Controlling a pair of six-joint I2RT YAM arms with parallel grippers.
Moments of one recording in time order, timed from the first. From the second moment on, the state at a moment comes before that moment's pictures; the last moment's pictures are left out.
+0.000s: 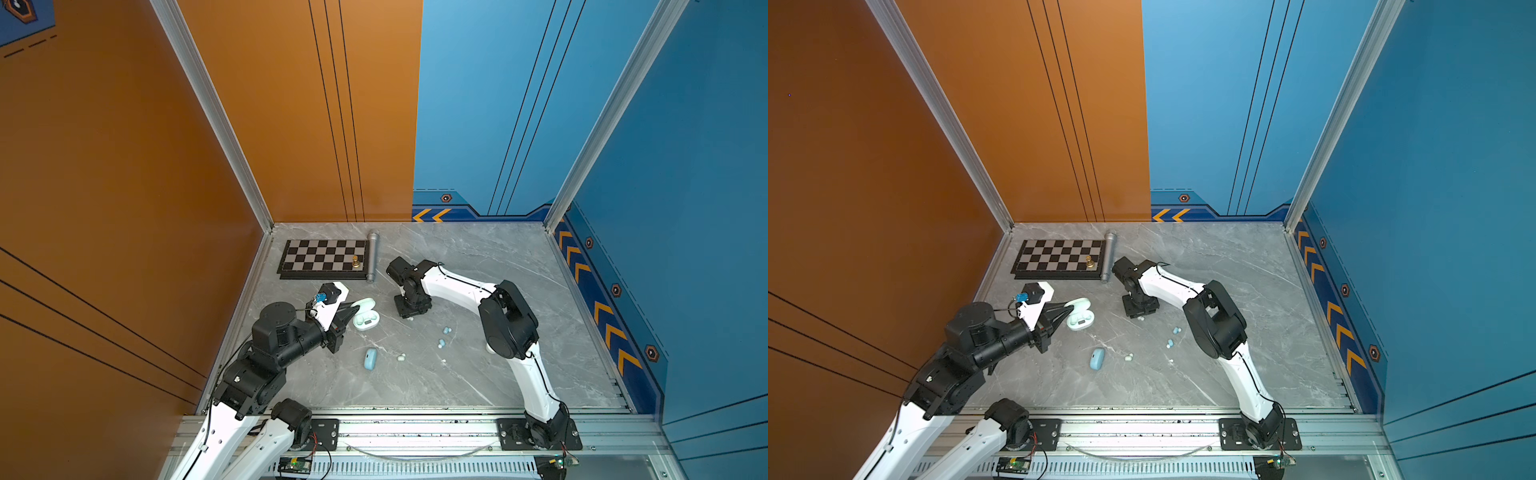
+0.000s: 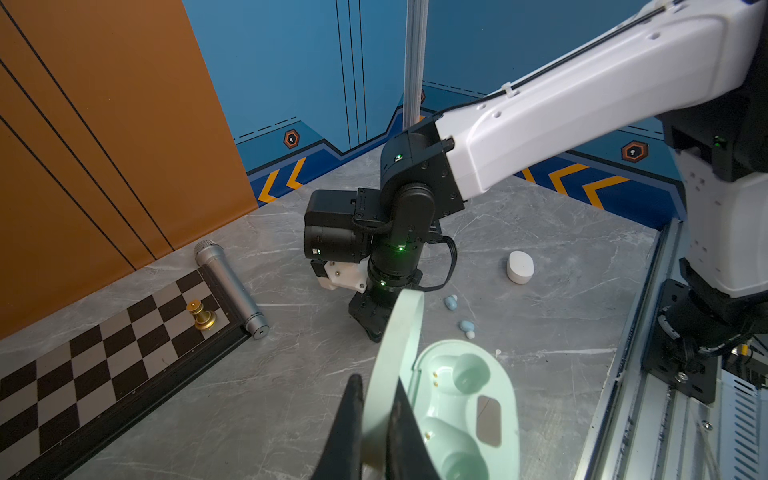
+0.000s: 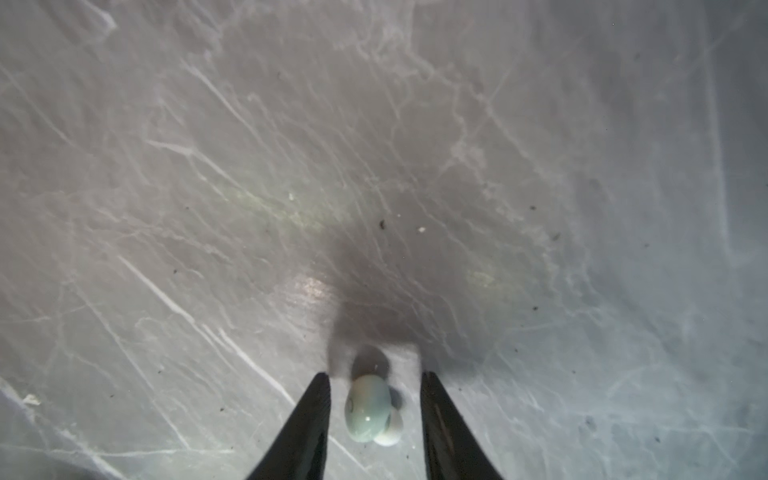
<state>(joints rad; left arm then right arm) -0.43 0.57 0.80 -0.52 0.32 0.11 0.76 2.24 1.78 -0.96 -0.01 0.45</state>
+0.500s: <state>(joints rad) -0.43 0.57 0.80 -0.51 0.32 0.11 0.76 2.26 1.81 -0.96 -0.02 0.45</state>
